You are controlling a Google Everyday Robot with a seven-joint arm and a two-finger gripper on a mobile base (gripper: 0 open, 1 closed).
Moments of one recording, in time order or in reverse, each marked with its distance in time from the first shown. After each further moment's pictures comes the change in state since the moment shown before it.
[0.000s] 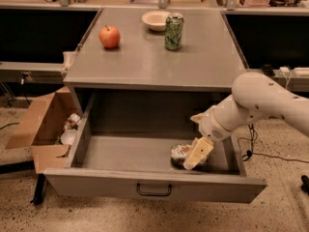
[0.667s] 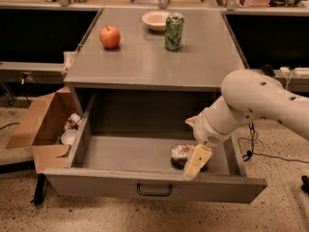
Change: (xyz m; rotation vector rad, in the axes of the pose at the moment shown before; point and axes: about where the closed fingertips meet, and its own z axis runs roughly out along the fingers) arm -0.016 0.039 -0.014 0.003 0.110 -0.116
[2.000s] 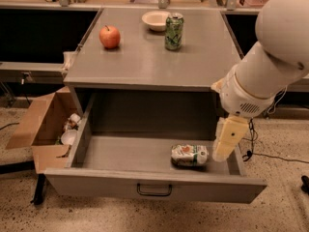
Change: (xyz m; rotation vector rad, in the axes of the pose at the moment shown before) arm -0.020 0.017 -0.158 0.156 0.189 -0.047
